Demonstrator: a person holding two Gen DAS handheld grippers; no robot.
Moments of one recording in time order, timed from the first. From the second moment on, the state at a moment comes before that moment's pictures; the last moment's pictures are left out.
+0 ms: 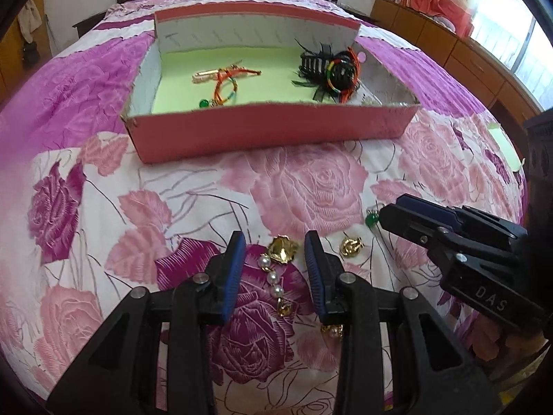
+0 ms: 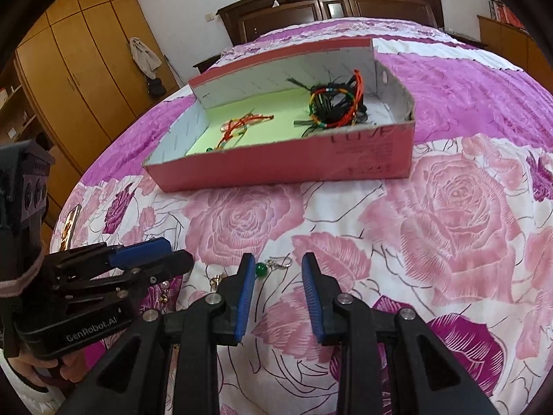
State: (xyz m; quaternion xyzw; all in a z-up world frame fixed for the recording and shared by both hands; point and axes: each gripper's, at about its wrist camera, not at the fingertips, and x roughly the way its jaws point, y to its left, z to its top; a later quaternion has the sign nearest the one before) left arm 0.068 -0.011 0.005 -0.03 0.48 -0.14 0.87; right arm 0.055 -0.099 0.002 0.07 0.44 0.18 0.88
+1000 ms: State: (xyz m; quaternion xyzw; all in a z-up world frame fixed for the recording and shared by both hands) left arm 0.067 -0.014 -0.002 -0.02 0.46 -0.15 0.88; right arm 0.058 -0.090 -0.015 0.07 0.45 0.19 0.87
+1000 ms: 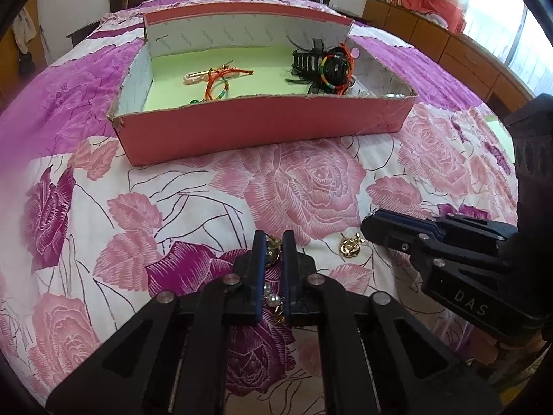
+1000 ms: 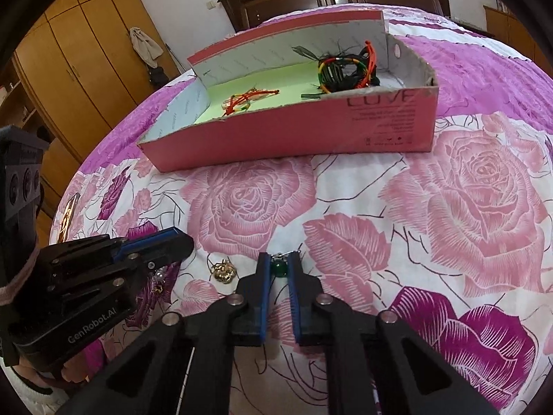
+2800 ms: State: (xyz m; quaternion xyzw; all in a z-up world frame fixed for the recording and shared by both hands) left arm 0.117 -0.001 0.075 -0.05 0.23 -0.11 0.97; right arm 0.109 -0.093 0.068 0.01 0.22 0.13 0.97
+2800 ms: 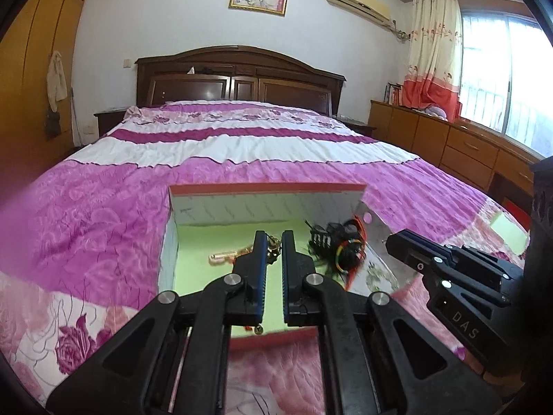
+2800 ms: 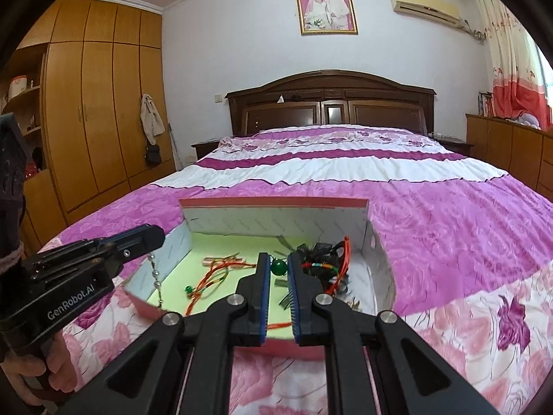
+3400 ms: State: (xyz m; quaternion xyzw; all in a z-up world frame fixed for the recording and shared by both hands) left arm 0.158 -0.002 0.035 -0.04 0.31 -0.08 0.95; right arm 0.156 -0.096 0.034 0.01 0.31 0.11 0.94
